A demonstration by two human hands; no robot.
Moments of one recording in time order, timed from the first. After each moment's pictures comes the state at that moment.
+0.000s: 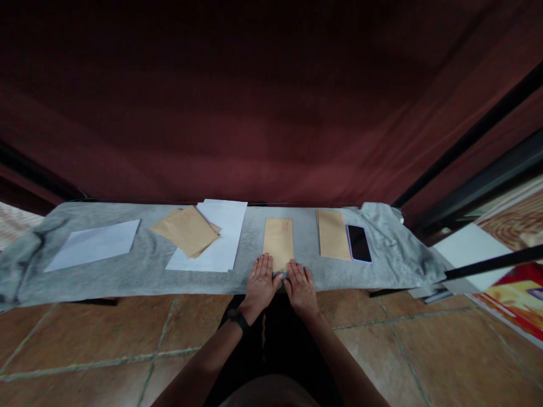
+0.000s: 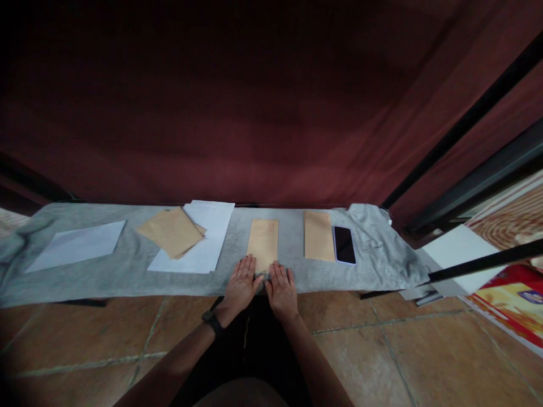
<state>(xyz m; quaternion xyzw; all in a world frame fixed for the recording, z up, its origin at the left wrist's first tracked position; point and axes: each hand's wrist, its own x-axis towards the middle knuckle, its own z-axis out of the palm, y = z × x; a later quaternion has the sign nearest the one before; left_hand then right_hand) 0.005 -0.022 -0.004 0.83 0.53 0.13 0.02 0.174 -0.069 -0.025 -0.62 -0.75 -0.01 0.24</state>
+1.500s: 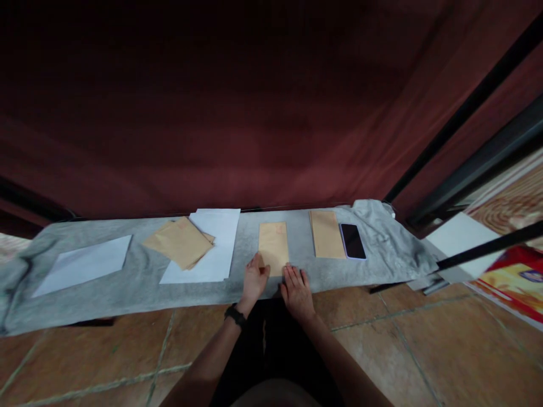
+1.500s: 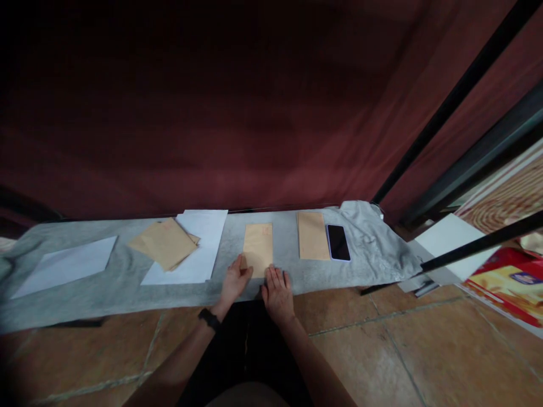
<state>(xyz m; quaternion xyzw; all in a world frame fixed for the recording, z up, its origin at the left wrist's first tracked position) 0.005 0.025 0.003 0.65 0.63 0.31 0.28 0.166 -0.068 -0.021 -0.63 -0.73 -0.02 0.25</state>
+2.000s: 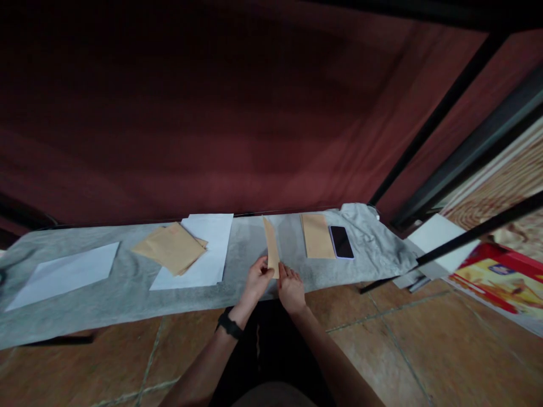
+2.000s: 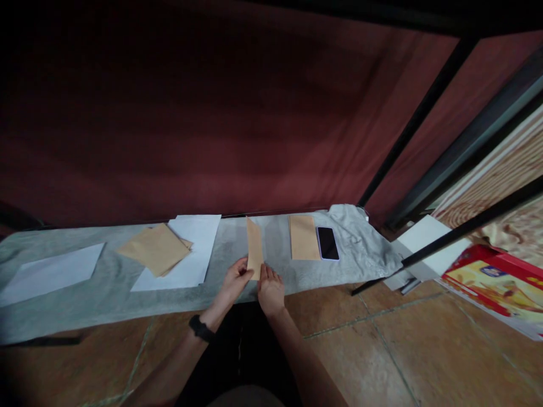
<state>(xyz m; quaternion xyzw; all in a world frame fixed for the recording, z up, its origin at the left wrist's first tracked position) 0.039 0.006 0.061 0.53 0.49 0.43 0.54 0.158 -0.052 0.028 -0.72 -0.62 0.15 0.28</state>
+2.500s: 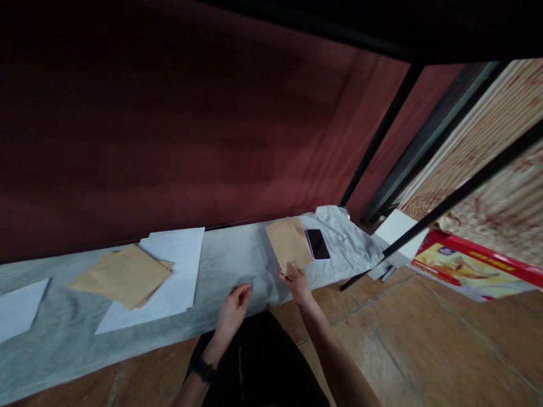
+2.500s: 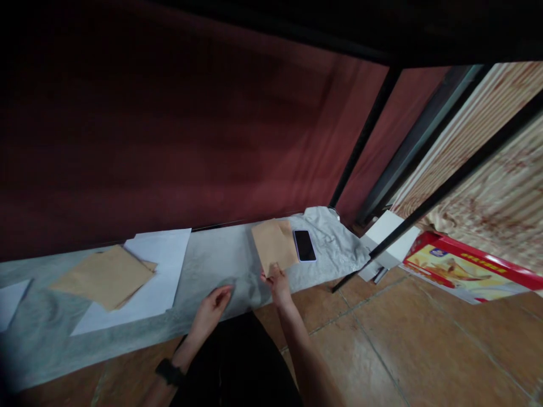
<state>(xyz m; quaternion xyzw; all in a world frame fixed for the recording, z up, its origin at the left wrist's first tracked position) 0.018 -0.006 0.023 0.68 0.50 0.33 0.41 0.241 -0.030 0.025 -0.49 -0.15 0.50 0.70</state>
